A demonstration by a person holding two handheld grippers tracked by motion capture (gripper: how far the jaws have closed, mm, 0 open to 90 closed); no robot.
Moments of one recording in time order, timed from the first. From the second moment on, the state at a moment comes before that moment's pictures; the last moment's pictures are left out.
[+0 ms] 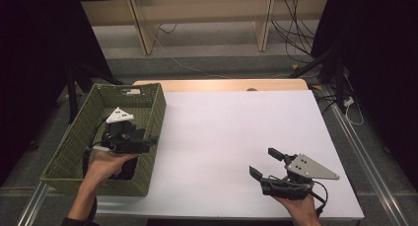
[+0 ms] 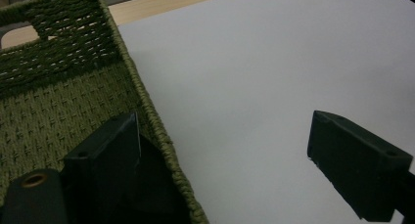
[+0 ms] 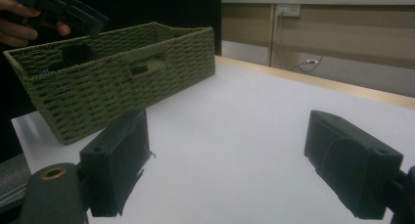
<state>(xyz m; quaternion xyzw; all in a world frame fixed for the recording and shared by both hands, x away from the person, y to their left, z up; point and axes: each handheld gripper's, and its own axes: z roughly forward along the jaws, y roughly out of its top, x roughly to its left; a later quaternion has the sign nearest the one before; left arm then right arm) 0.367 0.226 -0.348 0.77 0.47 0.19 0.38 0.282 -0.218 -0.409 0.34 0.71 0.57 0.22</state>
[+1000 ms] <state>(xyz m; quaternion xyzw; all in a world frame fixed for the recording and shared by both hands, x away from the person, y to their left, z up) 0.388 0.275 -0.370 0.80 0.53 0.16 0.24 0.283 -0.218 -0.410 0.34 0.72 0.56 0.23</state>
